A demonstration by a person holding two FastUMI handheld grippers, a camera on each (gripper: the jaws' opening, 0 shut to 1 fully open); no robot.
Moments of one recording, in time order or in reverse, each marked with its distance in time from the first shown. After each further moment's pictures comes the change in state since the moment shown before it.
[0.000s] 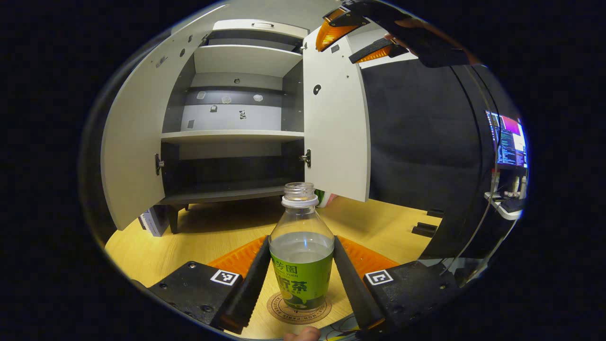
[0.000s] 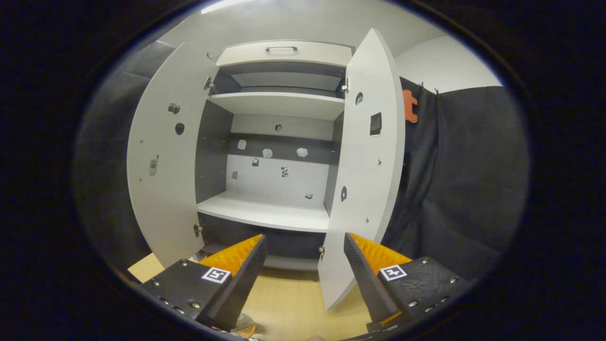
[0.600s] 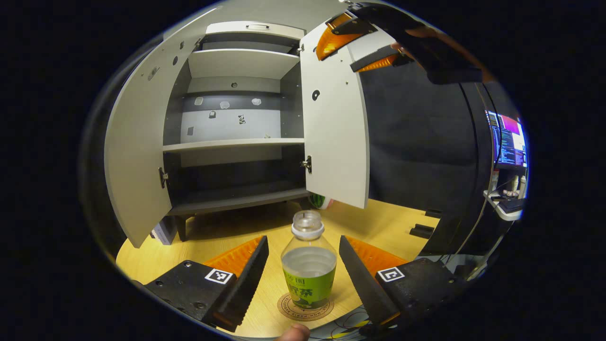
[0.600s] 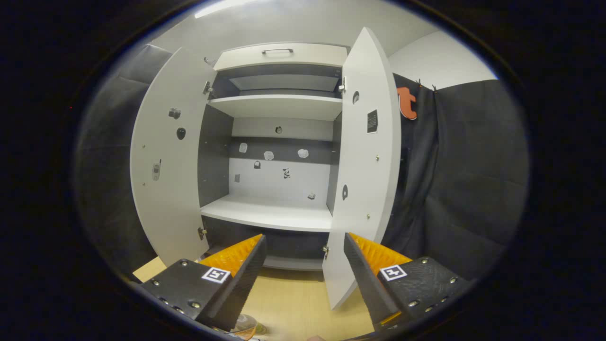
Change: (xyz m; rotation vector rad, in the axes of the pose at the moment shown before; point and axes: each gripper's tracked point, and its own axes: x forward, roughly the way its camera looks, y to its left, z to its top) left arm -0.014 0.006 0.042 0.018 0.009 0.004; right arm -0.010 -0.007 -0.001 0.043 -0.016 0.006
